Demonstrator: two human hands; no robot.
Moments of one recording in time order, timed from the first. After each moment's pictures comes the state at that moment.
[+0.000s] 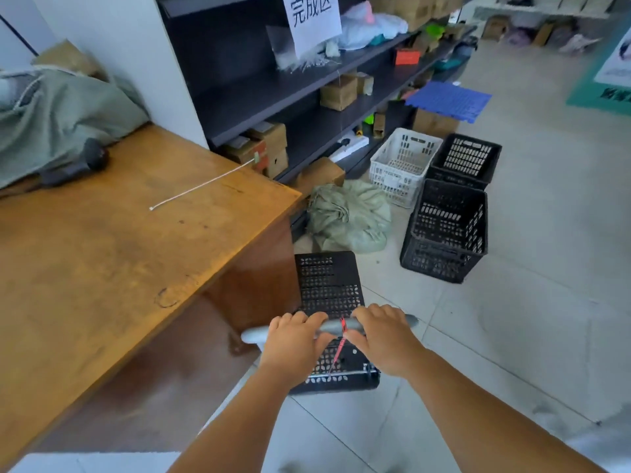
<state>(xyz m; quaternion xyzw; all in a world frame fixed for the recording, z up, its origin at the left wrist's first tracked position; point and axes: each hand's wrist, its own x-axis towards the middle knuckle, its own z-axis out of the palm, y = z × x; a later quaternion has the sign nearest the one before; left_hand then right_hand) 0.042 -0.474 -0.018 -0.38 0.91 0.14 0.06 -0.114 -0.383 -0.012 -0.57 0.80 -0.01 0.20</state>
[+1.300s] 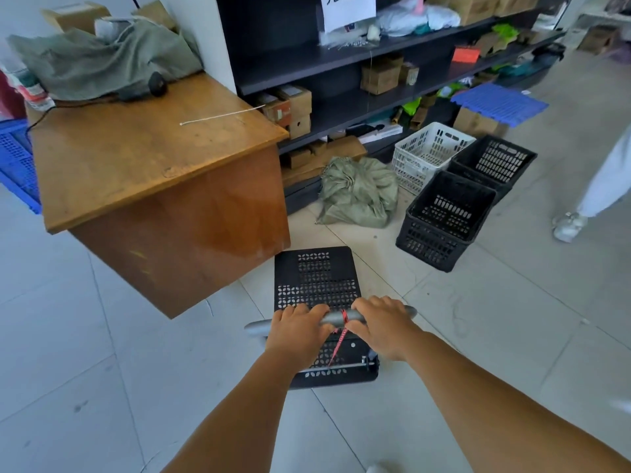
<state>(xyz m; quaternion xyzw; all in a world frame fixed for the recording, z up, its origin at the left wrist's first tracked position) -0.035 -0.147 -0.009 -0.51 0.84 0.19 0.08 -0.205 -0.107 0.004 -0.66 0.71 0.05 0.23</state>
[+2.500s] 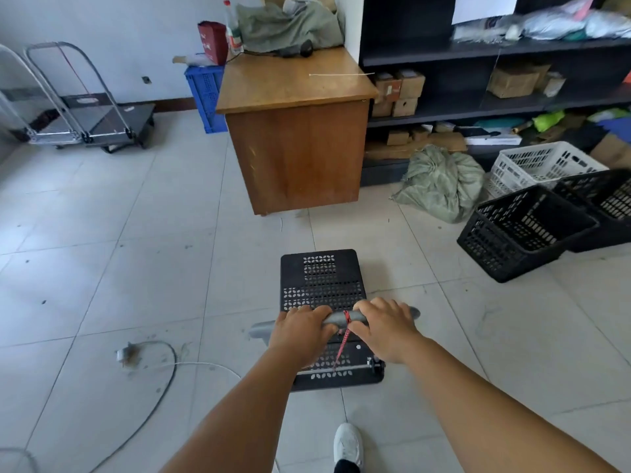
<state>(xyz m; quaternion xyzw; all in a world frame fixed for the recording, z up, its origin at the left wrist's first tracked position) -0.113 0.241 0.000 -0.70 0.68 0.22 0.01 -0.279 0.198 -0.003 -0.80 0.55 0.08 0.21</state>
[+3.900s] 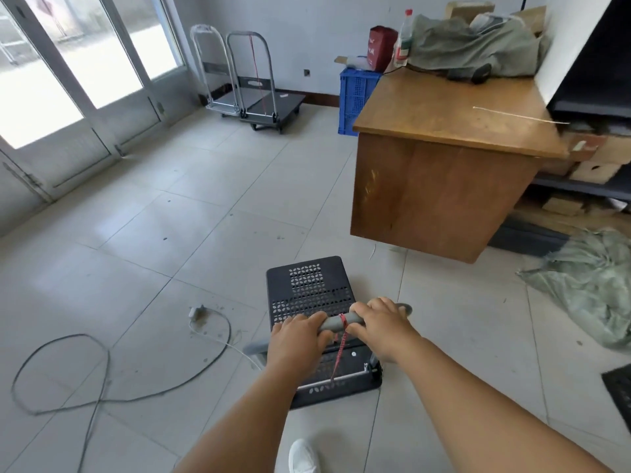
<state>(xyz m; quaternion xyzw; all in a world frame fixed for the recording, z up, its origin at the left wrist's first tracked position) -0.002 0.144 0.003 -0.88 0.42 0.22 -0.08 -0.109 0.013 -0.009 -0.92 0.32 0.11 0.20</state>
